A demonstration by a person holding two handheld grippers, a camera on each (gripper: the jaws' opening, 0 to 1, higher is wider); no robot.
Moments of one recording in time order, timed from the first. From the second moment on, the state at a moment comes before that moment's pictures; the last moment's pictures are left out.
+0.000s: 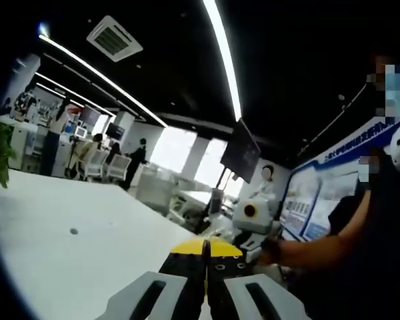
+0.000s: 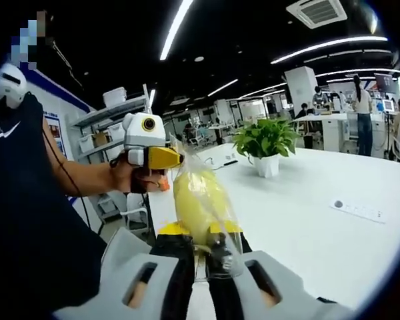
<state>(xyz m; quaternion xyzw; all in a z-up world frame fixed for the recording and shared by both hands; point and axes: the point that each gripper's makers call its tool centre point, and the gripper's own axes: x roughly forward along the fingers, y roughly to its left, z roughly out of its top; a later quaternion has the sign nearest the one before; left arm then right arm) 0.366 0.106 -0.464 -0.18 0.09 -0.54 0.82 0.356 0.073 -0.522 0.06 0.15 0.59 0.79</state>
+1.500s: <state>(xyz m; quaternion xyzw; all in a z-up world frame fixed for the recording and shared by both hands) 0.393 0.079 -0.490 -0.21 0.11 -0.53 0.81 0.392 -0.001 -0.562 0.10 0.11 0.43 0.89</state>
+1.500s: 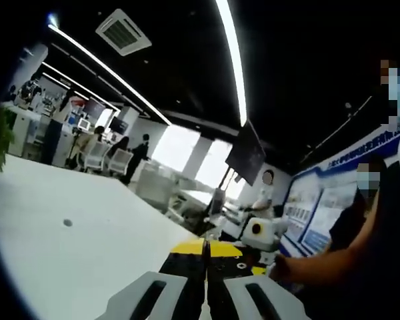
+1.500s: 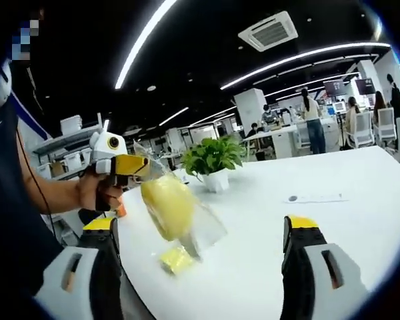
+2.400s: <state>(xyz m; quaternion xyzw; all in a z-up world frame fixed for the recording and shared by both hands) 0.407 0.061 -0.586 -0.28 0.20 -0.47 0.81 0.360 -0.039 -0.634 0.11 0.18 0.36 0.91</state>
